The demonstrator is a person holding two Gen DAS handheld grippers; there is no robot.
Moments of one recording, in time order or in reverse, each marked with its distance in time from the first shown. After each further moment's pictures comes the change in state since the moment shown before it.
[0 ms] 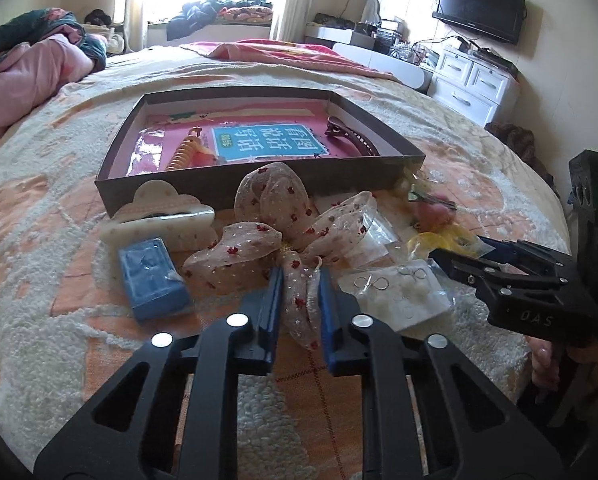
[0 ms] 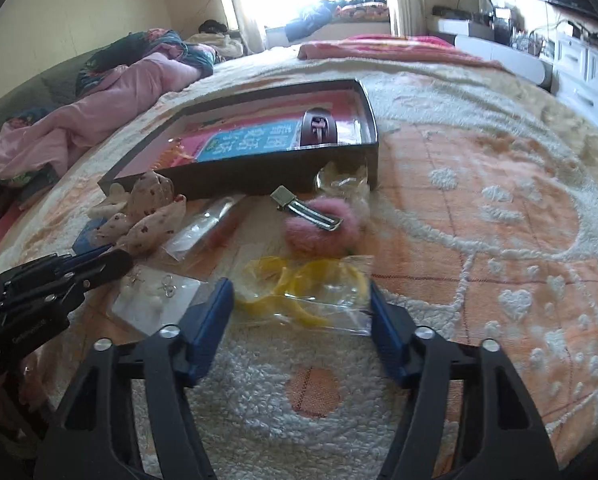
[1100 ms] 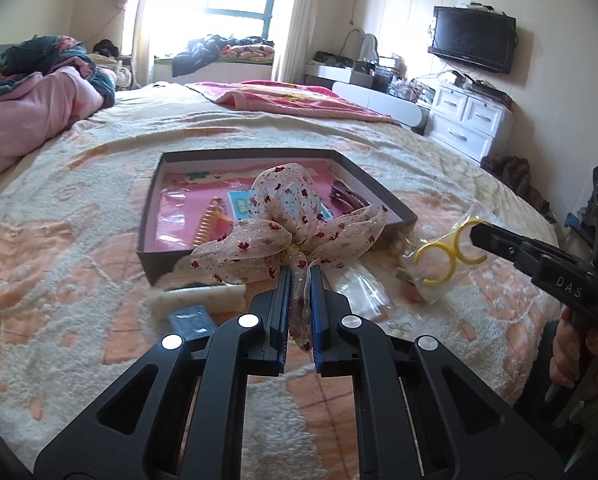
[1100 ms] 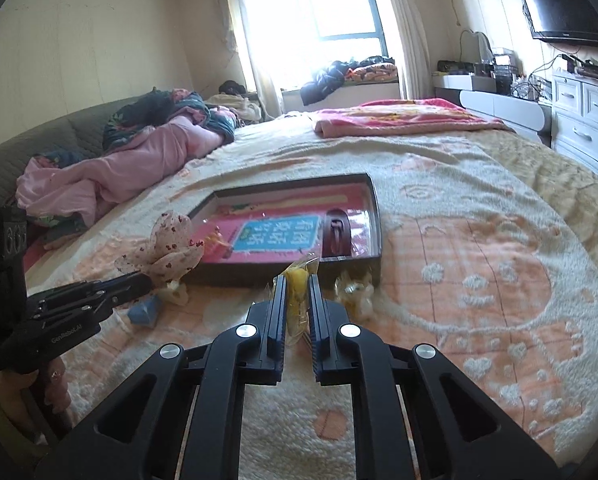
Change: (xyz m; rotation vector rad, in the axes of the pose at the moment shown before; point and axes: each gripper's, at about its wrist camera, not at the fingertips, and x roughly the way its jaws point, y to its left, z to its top) left arm -0.039 0.011 0.029 -0.003 -0.149 0.015; right arm -0.064 0.005 0.033 -0.011 -0.237 0.063
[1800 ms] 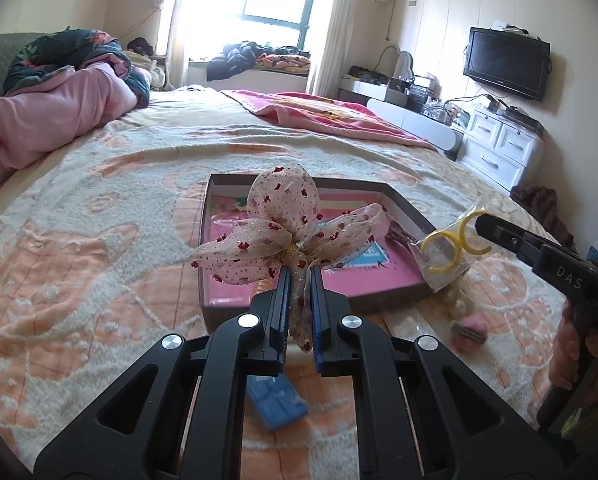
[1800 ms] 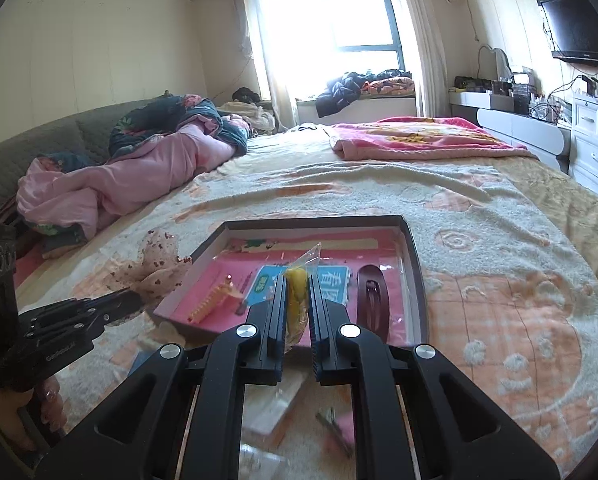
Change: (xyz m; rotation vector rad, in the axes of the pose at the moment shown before) left arm 0.010 0.044 0.033 -0.075 -0.038 0.085; right arm 0.059 0.022 0.054 -0.046 -0.029 0.026
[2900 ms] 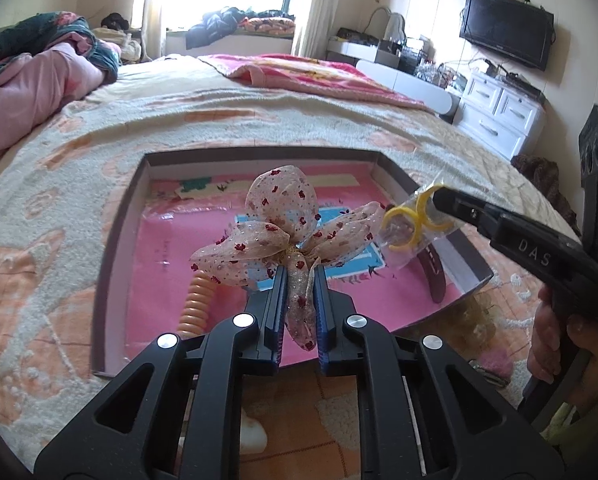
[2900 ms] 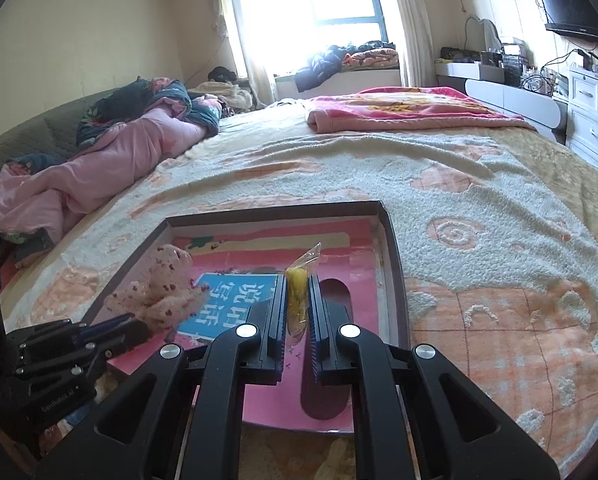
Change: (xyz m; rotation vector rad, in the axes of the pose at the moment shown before) left arm 0.092 -0.029 0.015 0.038 0.153 -0.037; right arm 0.085 -0.055 0.015 0.050 0.095 -0.042
